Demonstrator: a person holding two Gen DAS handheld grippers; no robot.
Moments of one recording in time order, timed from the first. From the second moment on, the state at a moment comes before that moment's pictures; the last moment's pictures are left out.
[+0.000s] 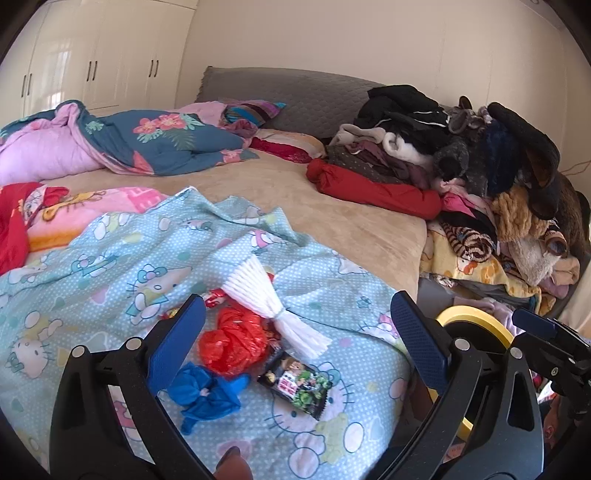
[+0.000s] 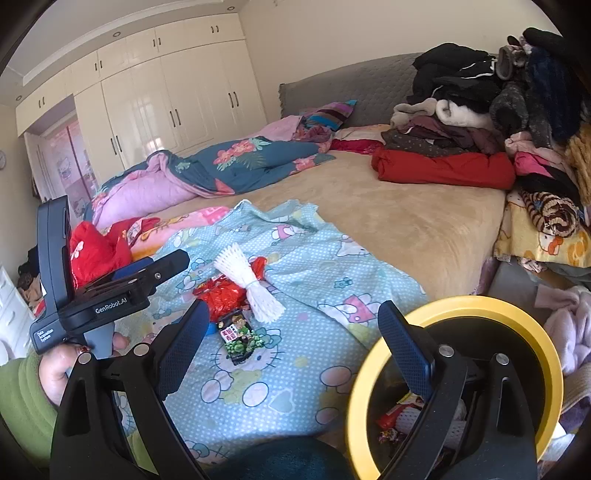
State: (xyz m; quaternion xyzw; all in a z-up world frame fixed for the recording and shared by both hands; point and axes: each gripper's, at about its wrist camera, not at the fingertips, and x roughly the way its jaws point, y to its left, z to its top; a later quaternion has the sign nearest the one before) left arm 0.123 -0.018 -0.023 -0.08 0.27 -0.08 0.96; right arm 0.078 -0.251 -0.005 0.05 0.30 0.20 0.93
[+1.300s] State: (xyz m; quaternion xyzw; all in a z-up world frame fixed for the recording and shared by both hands) left arm 0.153 0.064 -0.076 -0.13 0.35 -0.04 0.93; right arm 0.177 -0.165 -0.057 -0.01 0.38 0.26 0.89
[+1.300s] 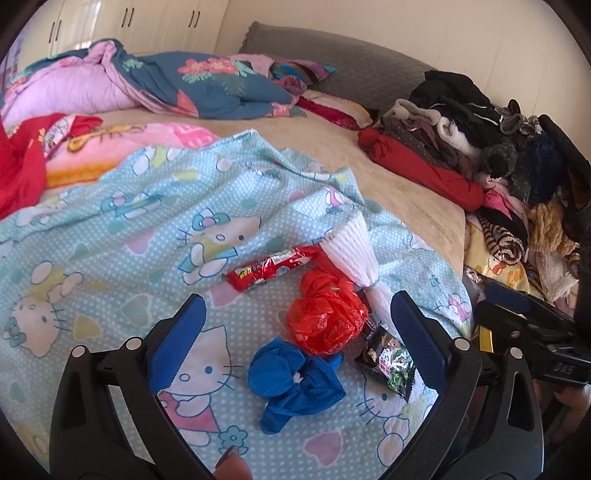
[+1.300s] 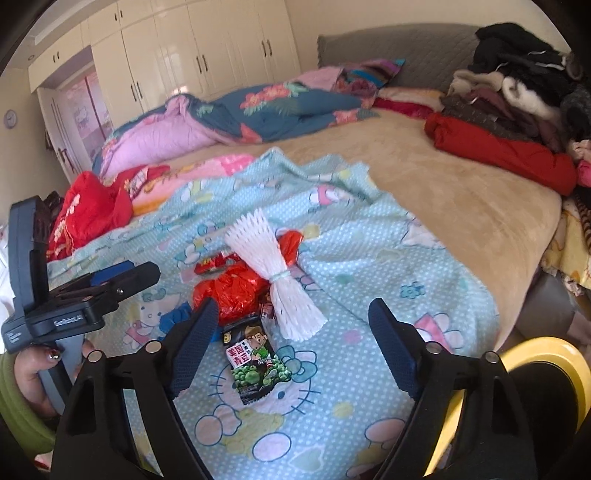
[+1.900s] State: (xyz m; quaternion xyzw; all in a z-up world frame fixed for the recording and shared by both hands) left arm 0.196 0.038 -0.116 -0.13 0.43 -0.09 0.89; right arm 0.231 -0.142 -0.134 0.01 0.50 0.26 0.82
